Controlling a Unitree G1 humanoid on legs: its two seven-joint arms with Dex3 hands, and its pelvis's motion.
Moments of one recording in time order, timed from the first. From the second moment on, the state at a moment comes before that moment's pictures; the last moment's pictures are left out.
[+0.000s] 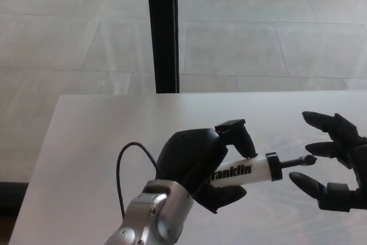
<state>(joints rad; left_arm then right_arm) -0.39 0.17 -0.57 0.04 0.66 0.23 0.03 -0.12 -0.38 0.03 0.02 -0.15 -0.05 -0.03</state>
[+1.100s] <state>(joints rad) -0.39 0.14 -0.53 -0.02 0.66 0.39 -0.12 -0.14 -0.42 0.06 0.12 -0.14 -0.25 0.15</state>
